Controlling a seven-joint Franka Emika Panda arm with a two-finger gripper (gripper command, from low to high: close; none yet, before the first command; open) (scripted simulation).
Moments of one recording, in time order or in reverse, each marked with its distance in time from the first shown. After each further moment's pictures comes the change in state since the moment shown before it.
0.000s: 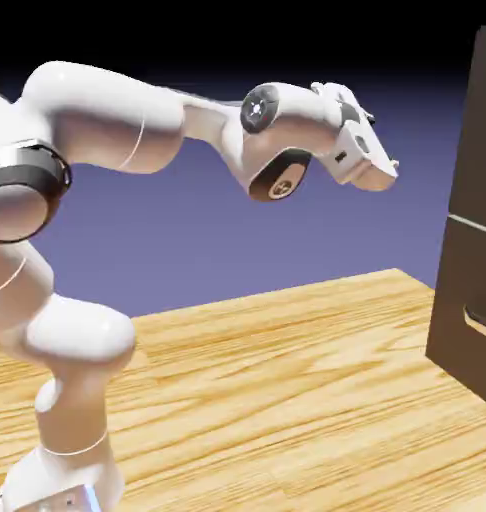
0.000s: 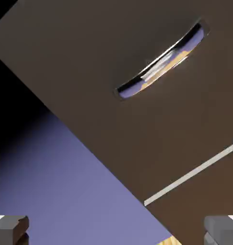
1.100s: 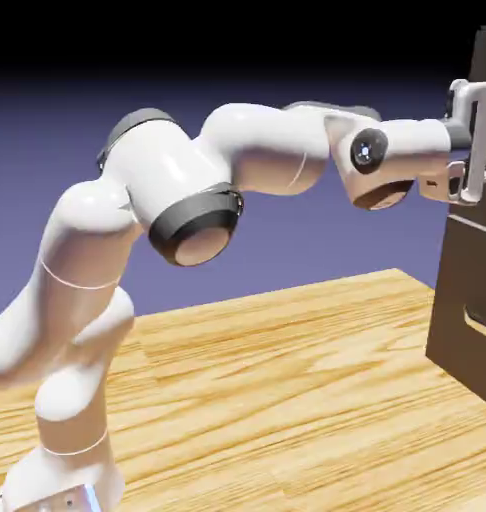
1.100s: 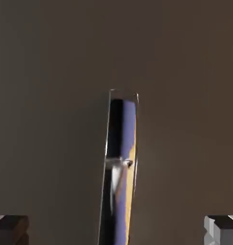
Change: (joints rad) arm 1.196 -0.008 -1.075 0.617 0.170 0.294 0.419
